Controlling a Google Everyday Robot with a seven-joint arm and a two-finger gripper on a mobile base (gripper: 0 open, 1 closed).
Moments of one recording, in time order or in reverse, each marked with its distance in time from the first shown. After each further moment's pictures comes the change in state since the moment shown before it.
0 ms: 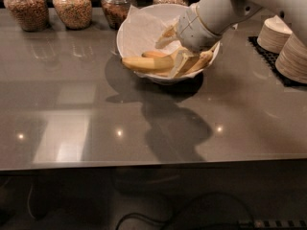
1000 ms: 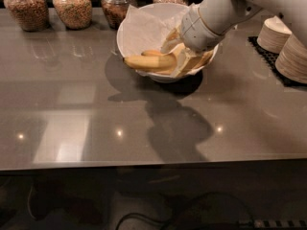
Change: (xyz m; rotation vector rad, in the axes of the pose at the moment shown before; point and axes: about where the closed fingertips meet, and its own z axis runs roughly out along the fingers) arm 0.014 -0.001 0.002 -0.006 0.043 -0.008
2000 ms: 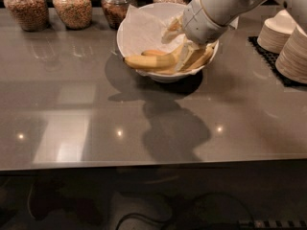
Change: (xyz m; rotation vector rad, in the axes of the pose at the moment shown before) arm -0.002 -0.009 -0.018 0.006 0.027 -0.021
